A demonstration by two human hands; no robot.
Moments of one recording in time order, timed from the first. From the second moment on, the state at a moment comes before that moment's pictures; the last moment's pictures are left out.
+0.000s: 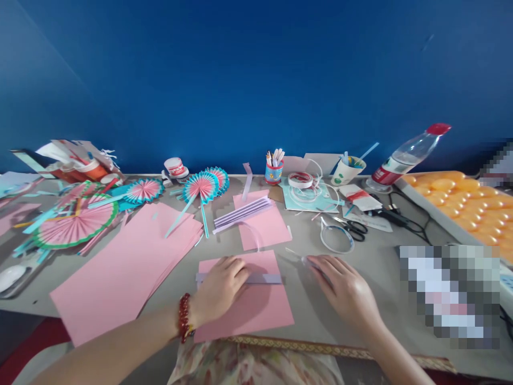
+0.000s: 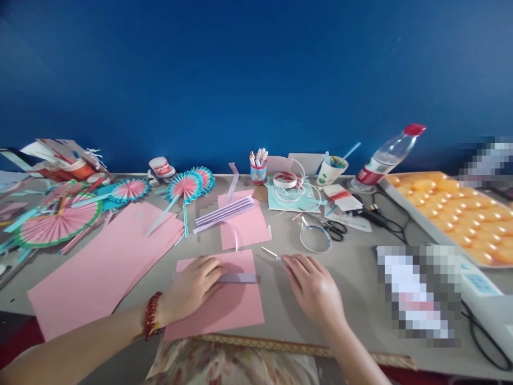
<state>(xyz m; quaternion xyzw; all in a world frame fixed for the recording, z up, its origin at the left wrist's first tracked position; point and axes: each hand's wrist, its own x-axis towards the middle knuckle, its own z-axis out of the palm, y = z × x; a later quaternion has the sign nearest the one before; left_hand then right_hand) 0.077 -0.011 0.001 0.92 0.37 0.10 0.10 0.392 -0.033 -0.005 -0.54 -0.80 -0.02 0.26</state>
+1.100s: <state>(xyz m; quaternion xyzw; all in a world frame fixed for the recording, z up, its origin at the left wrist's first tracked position) 0.079 -0.012 -0.009 0.91 0.37 0.11 0.11 0.376 -0.044 0.008 -0.50 -0.85 0.11 0.07</state>
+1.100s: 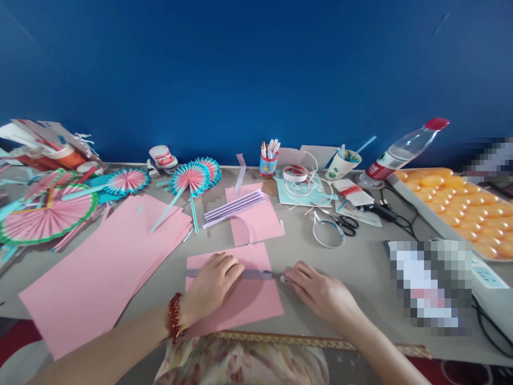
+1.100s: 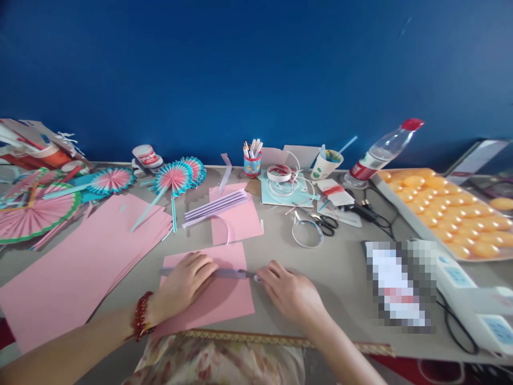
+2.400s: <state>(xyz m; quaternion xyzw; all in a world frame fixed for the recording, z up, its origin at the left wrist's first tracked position) 0.091 -0.015 -0.012 0.97 0.21 0.05 0.11 0.378 -0.065 -0.007 -0.47 -0.88 -0.05 0.10</state>
